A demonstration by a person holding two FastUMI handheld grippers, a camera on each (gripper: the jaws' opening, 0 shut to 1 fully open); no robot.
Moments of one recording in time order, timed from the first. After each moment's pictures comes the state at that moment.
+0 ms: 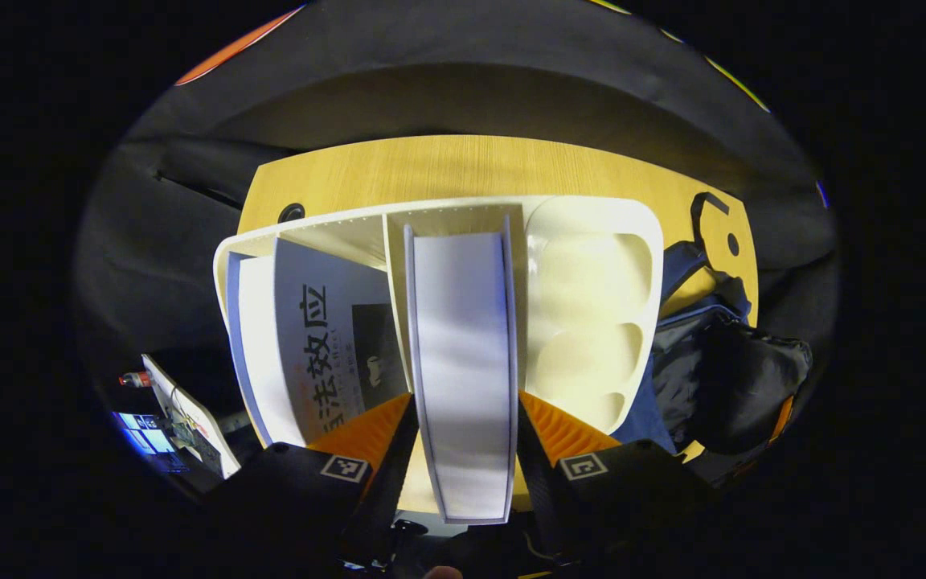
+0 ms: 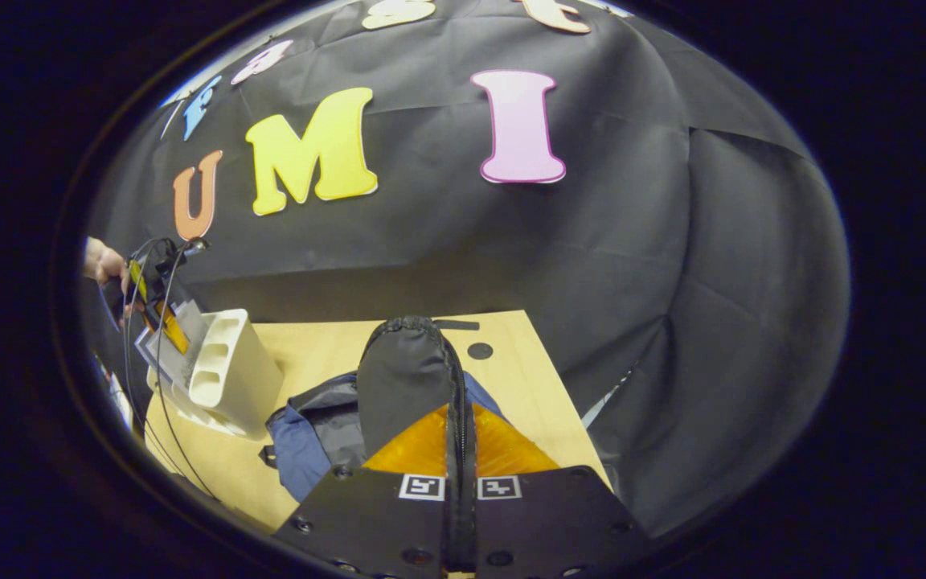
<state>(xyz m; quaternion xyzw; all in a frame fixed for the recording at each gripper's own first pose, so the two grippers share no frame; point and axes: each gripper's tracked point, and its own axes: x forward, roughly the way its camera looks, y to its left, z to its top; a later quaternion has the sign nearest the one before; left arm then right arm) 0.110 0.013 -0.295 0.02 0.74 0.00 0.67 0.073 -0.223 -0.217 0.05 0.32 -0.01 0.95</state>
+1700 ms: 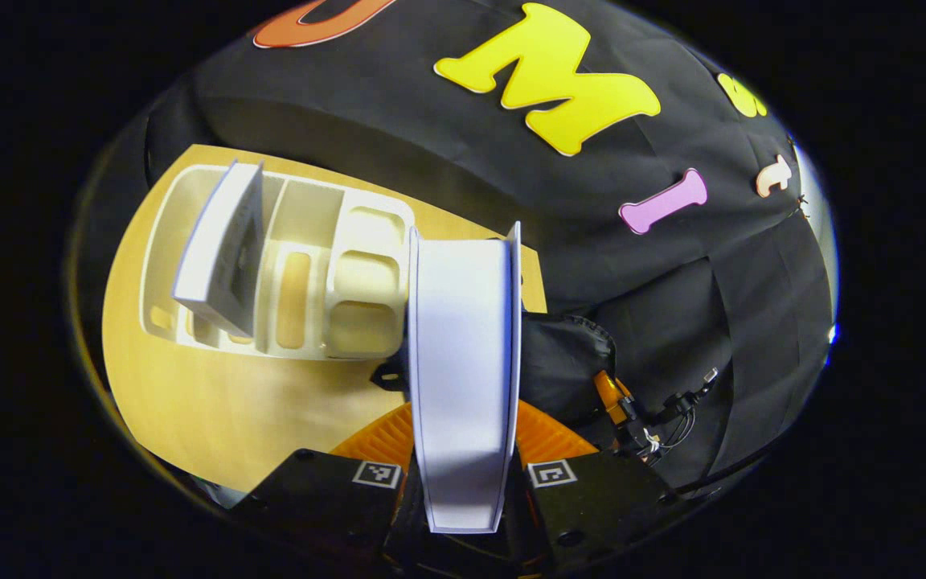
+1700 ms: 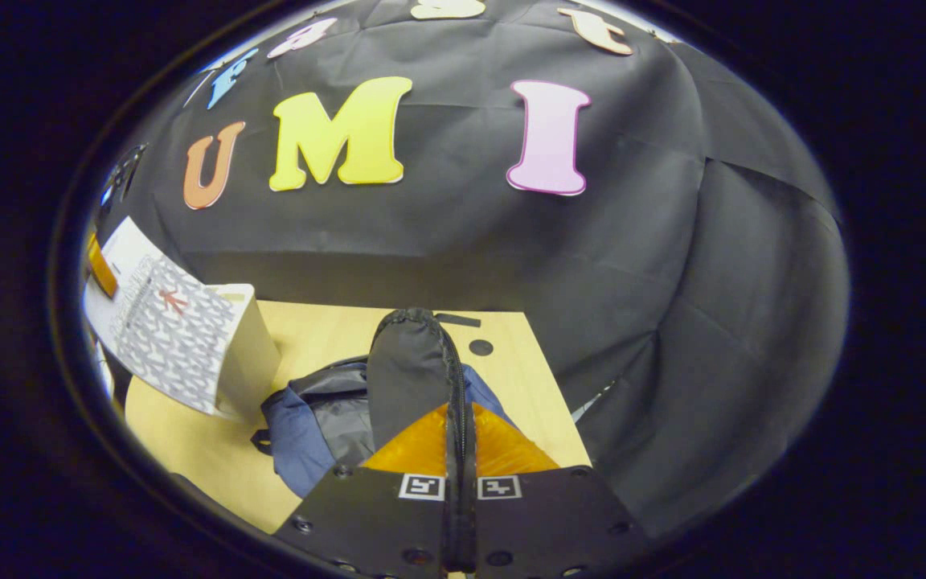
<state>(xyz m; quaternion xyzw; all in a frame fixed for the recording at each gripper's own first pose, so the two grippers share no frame) 0.009 -0.130 -0.146 -0.27 0.58 -0.21 0.74 0.055 -0.192 -0.209 -0.02 0.32 -0.03 0.95</state>
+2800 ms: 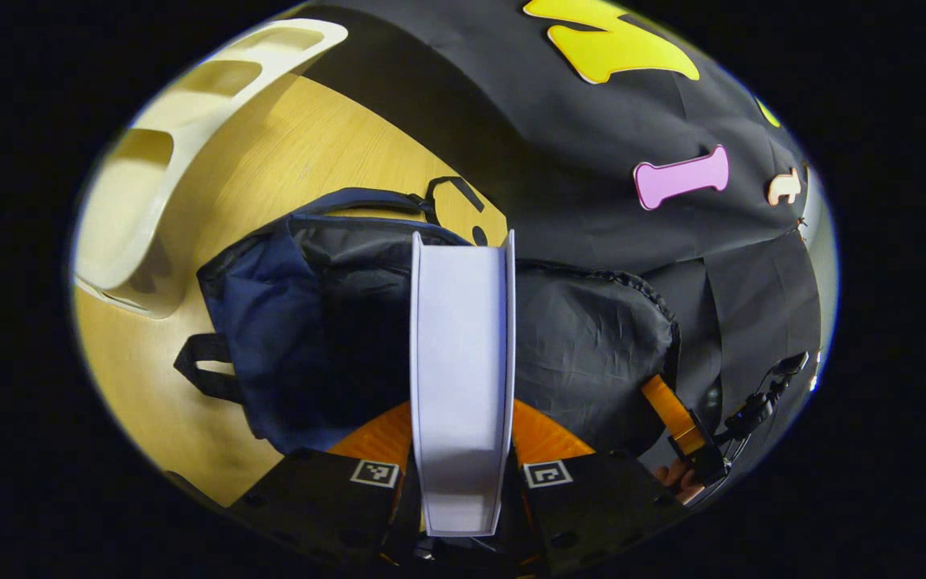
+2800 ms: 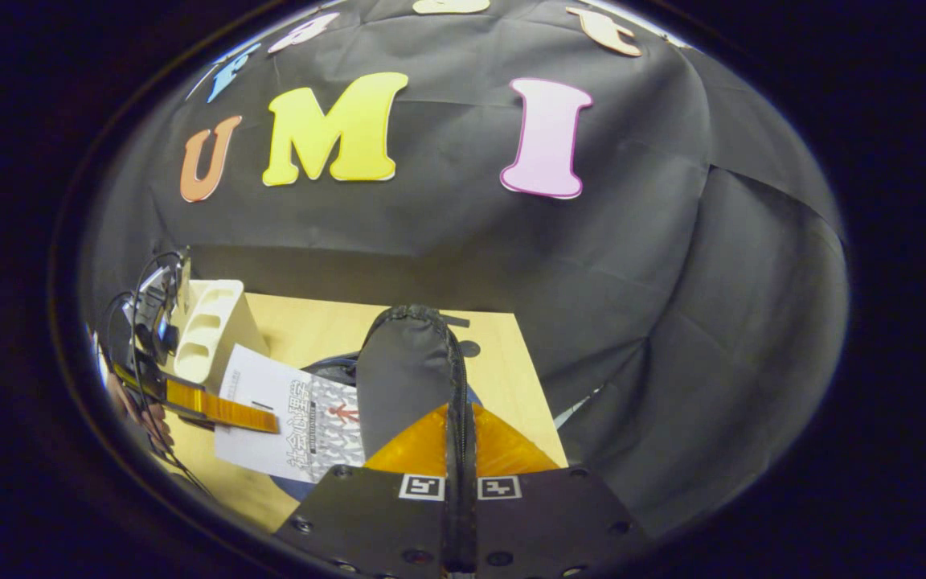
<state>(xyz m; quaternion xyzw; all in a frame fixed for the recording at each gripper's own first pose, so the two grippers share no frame) -0.006 -0.313 -0.302 -0.39 0.55 -0.26 0.69 0.065 -0.211 -0.190 -0.04 0.33 -0.03 0.94</state>
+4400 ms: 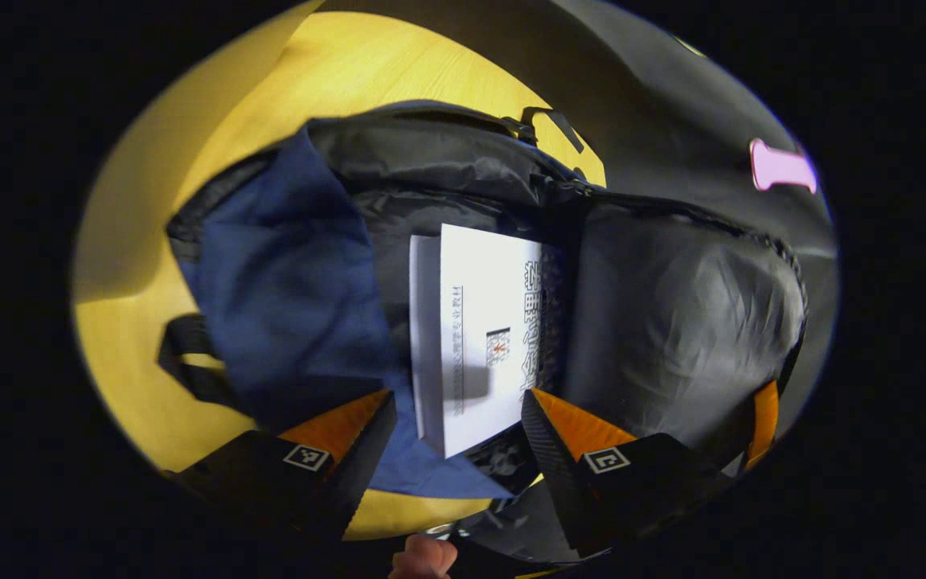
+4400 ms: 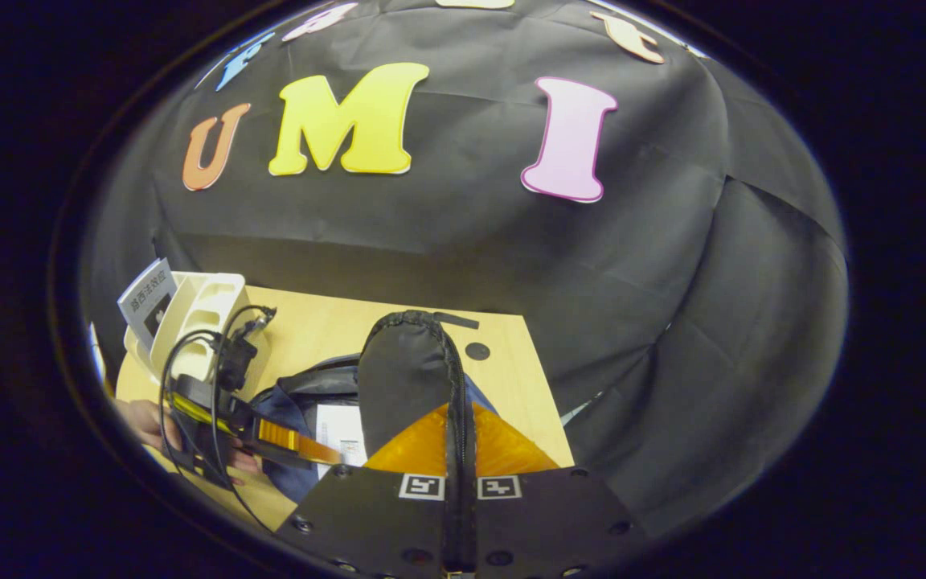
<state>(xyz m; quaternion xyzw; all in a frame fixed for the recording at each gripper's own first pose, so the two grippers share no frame) -0.026 -0.308 -0.378 -0.26 0.70 -0.19 0.64 0.082 -0.183 -0.200 -0.05 0.34 -0.03 0.94</state>
